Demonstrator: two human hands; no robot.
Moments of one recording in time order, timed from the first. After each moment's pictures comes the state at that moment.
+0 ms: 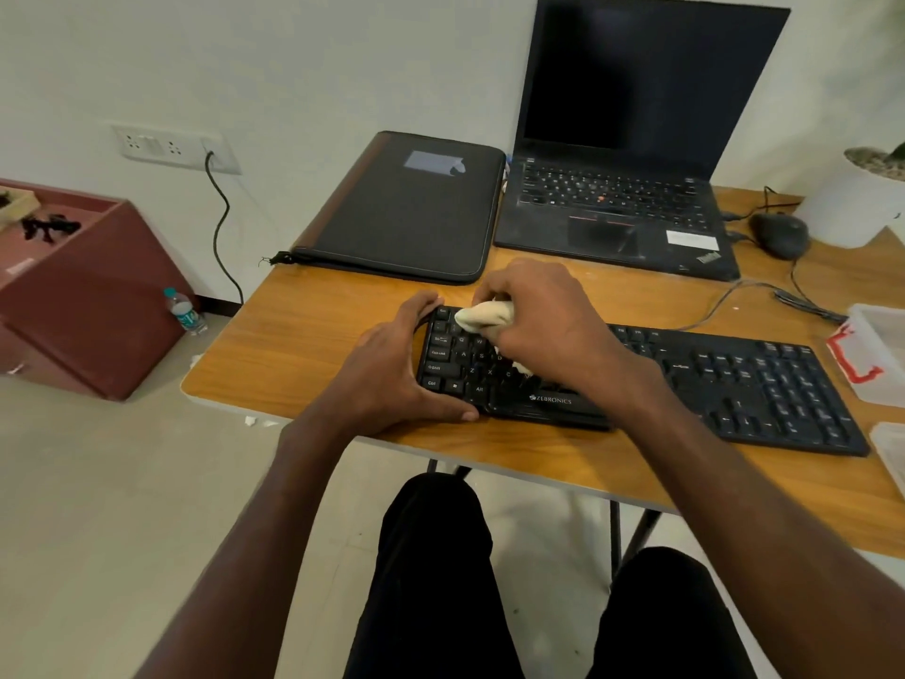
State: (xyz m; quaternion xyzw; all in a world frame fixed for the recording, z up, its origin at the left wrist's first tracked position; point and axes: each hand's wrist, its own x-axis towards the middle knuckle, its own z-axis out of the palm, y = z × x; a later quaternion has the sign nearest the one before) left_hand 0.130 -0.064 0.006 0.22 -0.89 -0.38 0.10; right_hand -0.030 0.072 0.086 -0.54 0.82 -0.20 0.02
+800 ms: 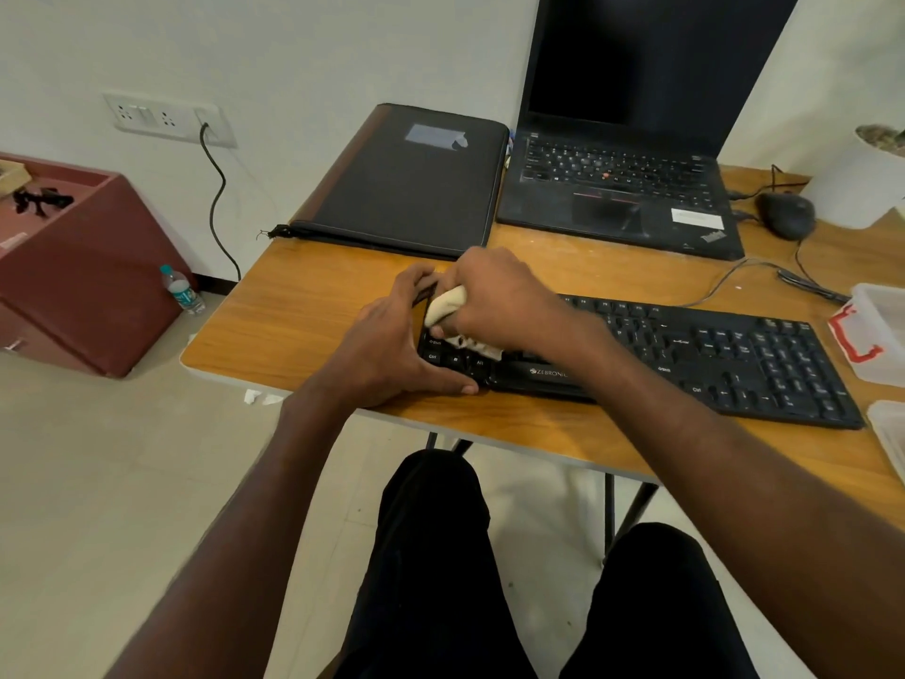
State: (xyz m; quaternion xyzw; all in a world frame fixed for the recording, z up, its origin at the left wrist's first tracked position) left_hand 0.131 -0.061 0.010 0.22 -0.90 -0.37 0.11; right_hand -0.005 0.036 0.082 -0.55 0.81 -0.15 0.12
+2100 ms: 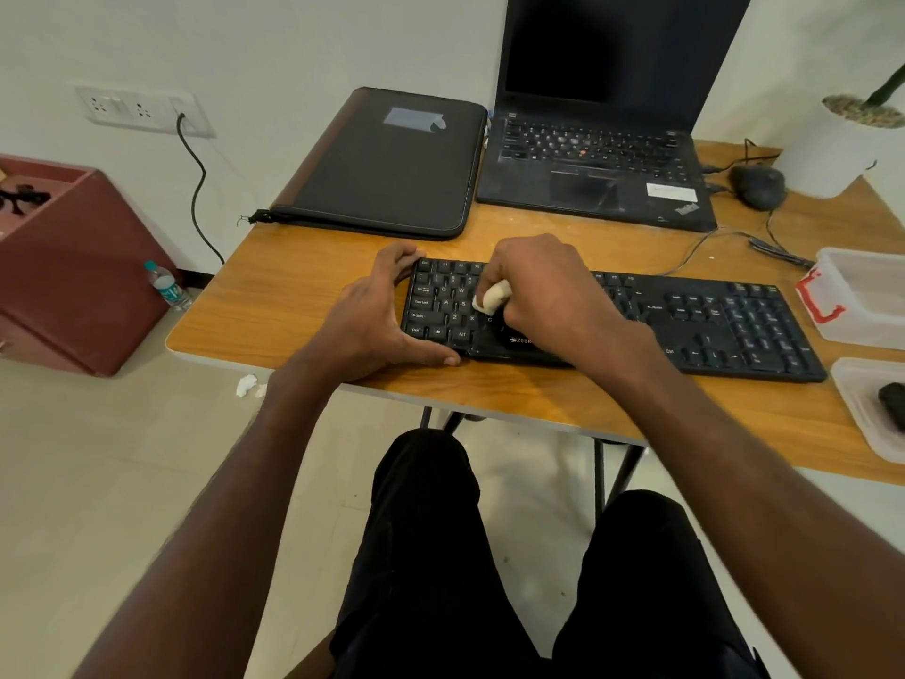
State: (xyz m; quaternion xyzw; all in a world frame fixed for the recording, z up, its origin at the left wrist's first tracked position) left_hand 0.131 -0.061 0.012 0.22 -0.88 -0.39 0.11; right_hand -0.024 0.098 0.079 -0.53 0.84 -0.13 0.02
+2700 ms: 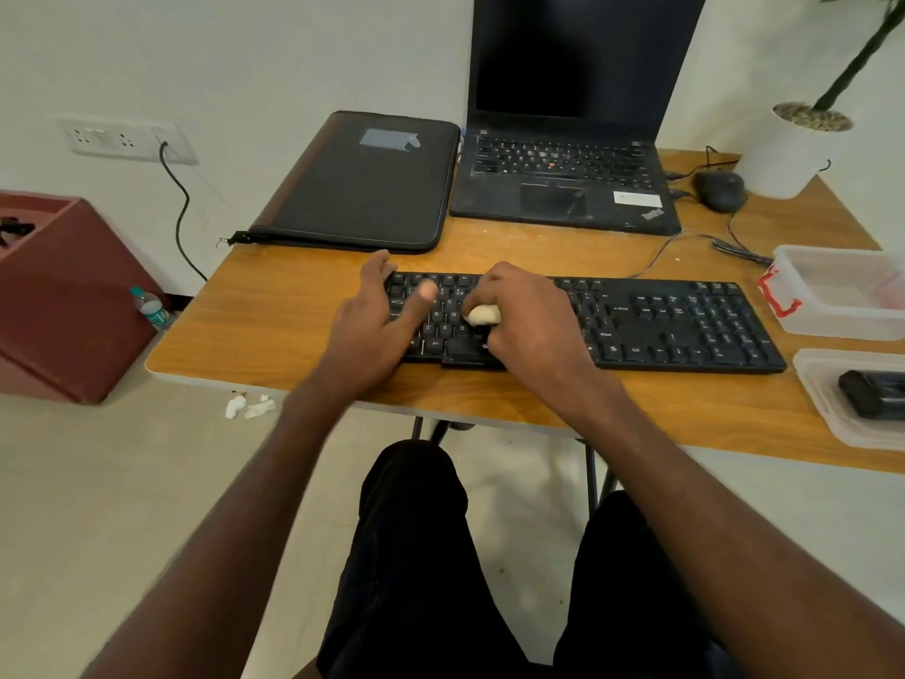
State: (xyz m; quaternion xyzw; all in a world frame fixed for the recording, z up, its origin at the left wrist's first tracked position) left_hand 0.112 -0.031 0.005 0.29 -0.85 -0.40 0.18; right_hand -0.016 0.126 0.053 -0.49 0.84 -0.24 0.00
